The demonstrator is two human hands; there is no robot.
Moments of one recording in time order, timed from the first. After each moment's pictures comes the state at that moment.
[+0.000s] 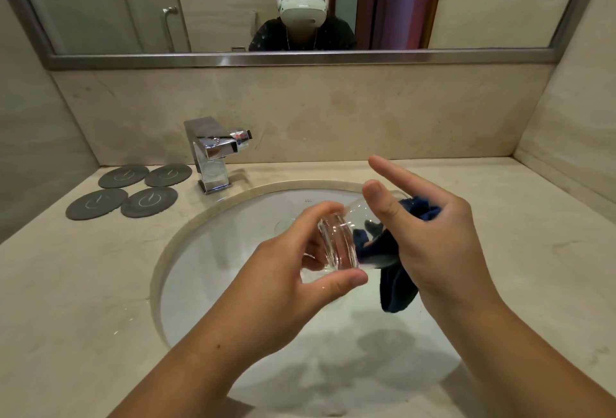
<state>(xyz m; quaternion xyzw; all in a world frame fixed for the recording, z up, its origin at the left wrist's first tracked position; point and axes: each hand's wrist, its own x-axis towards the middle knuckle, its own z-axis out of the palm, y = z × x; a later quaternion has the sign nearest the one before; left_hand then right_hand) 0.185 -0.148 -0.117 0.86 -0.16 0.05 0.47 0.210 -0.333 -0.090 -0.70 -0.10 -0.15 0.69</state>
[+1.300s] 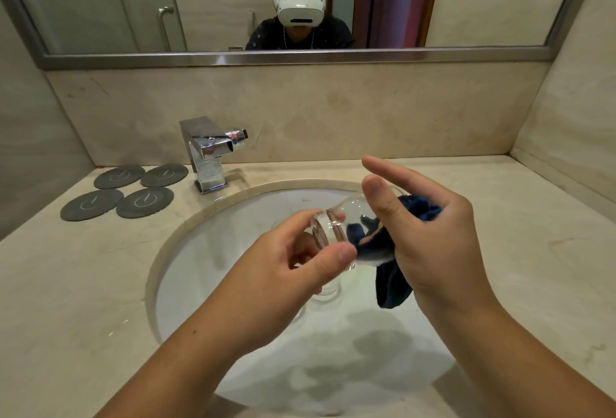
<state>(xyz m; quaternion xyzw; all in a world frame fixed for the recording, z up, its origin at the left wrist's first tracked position) 0.189 -0.147 -0.114 0.81 -0.13 0.00 0.57 0.201 -0.328 -0.083 -0.67 -0.10 -0.13 0.72</state>
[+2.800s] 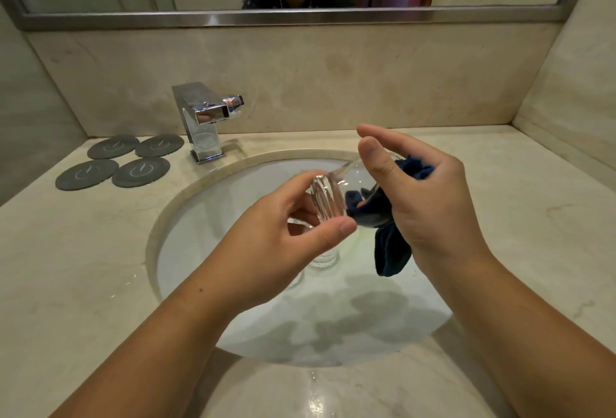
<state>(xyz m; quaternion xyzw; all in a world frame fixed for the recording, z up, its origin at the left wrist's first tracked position) 0.191 -0.144 -0.117 0.85 -0.16 0.03 0.51 0.215 -0.333 -0.096 -0.71 -0.10 -0.16 0.68</state>
